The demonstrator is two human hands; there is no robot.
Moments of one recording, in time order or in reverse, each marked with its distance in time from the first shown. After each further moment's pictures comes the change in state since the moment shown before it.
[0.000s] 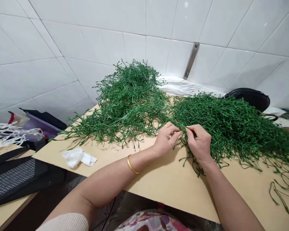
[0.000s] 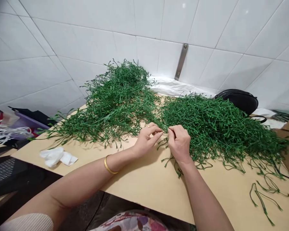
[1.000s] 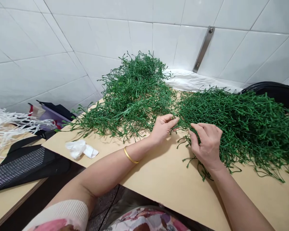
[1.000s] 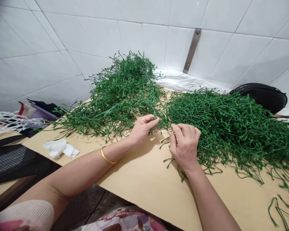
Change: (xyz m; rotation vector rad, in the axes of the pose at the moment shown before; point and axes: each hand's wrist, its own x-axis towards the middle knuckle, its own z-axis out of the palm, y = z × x) left_hand 0.021 -0.015 -0.013 -0.311 0.063 -0.165; right_hand -0.010 0.011 0.000 -0.244 0.011 -0.261
